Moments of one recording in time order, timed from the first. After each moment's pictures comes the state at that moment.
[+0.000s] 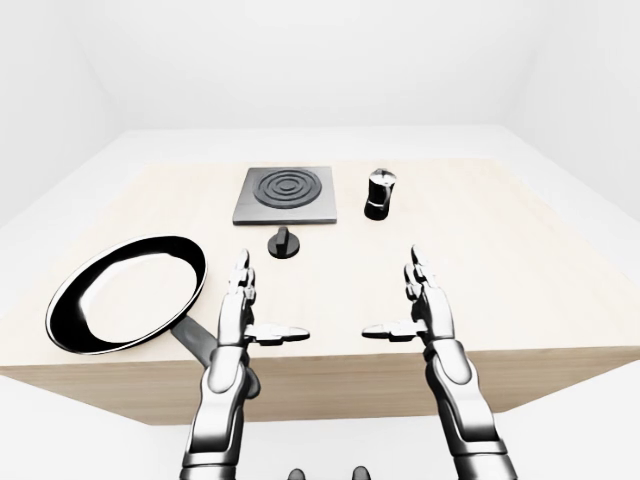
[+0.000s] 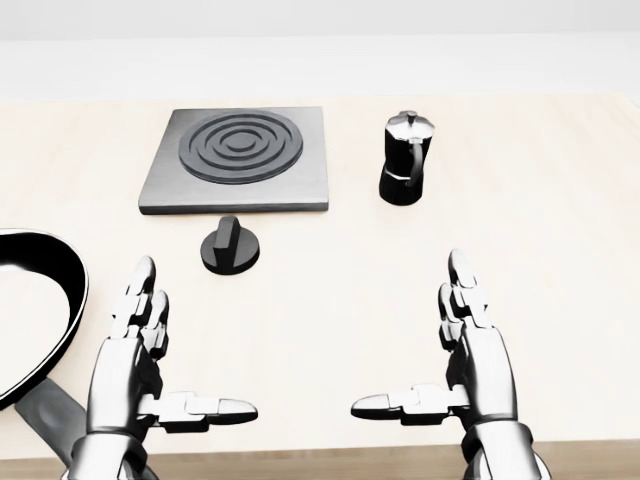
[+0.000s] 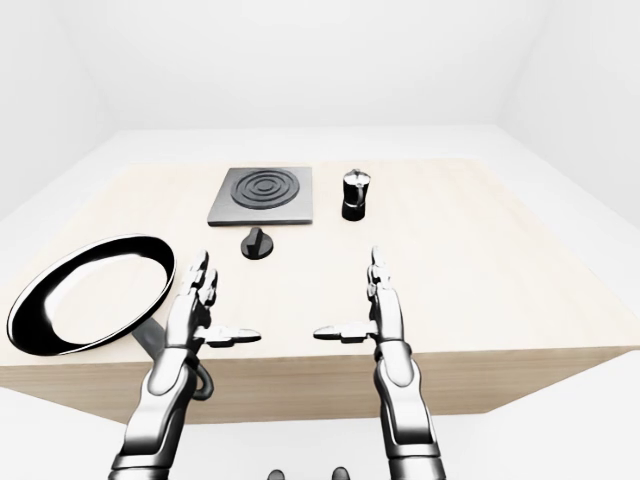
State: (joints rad) left arm 0.00 0.01 0.01 0.00 -0.01 0.00 -0.02; right arm 0.00 -0.01 -0.01 0.00 0.01 0.00 0.02
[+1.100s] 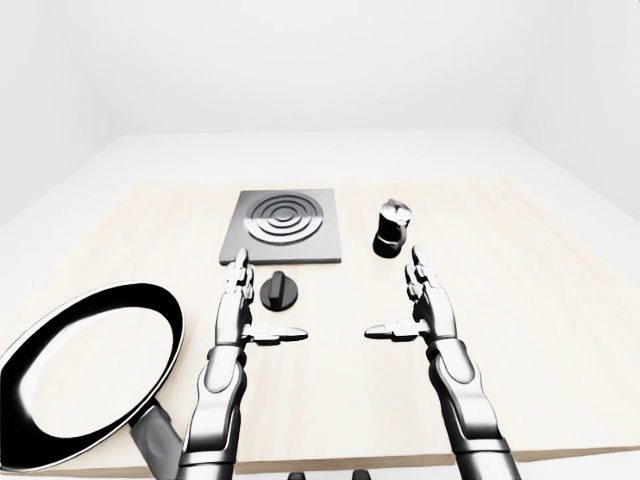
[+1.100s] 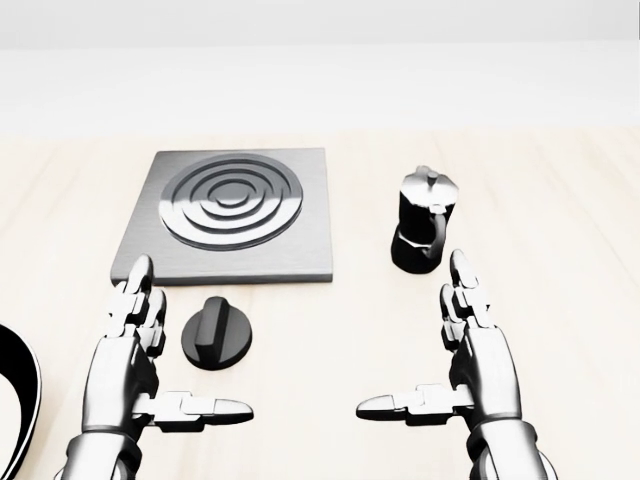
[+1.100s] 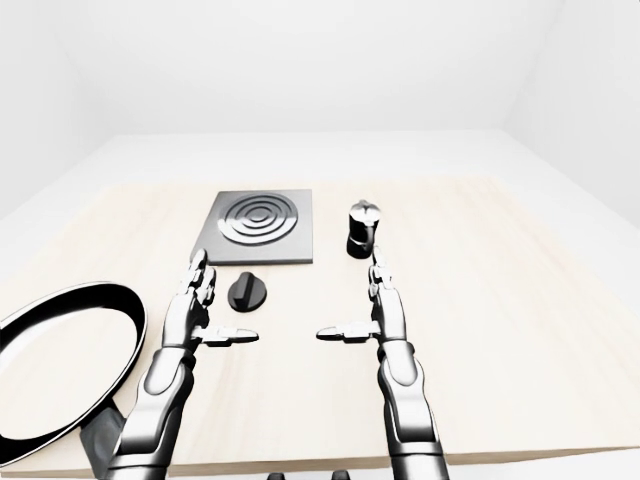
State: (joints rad) left arm 0.00 0.02 0.03 0.01 -0.01 -0.01 -0.04; right arm 0.00 -0.02 -0.03 0.02 0.02 -0.01 0.05
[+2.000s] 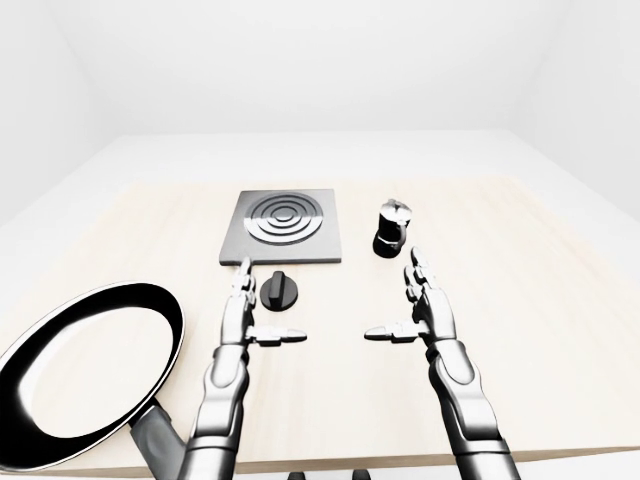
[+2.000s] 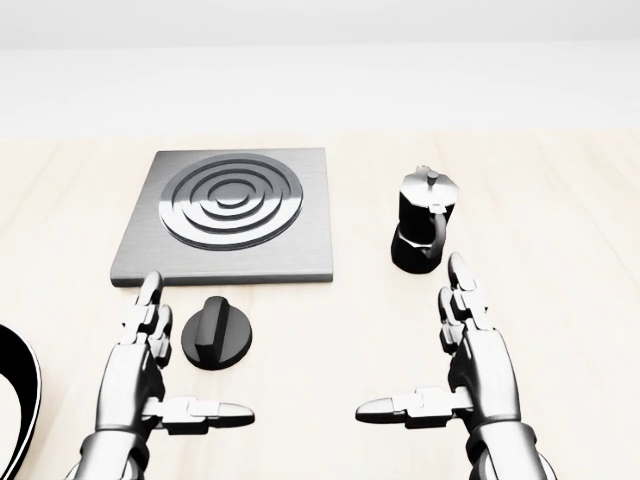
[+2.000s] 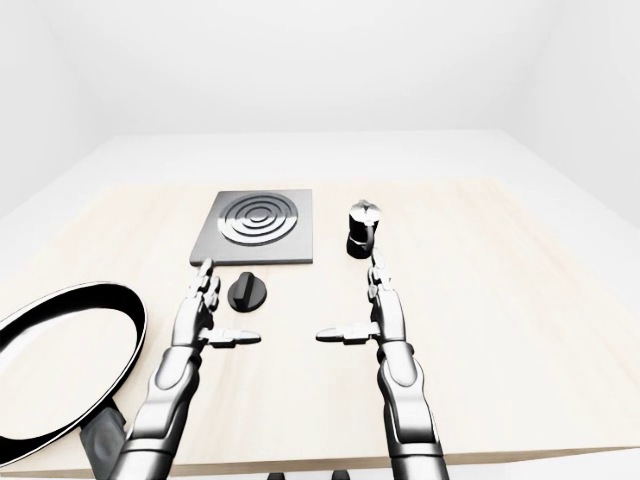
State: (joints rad) left arm -0.07 0.03 0.04 0.22 0.00 -0.09 -0.04; right arm 0.00 -0.02 -0.03 0.02 0.02 0.00 0.06
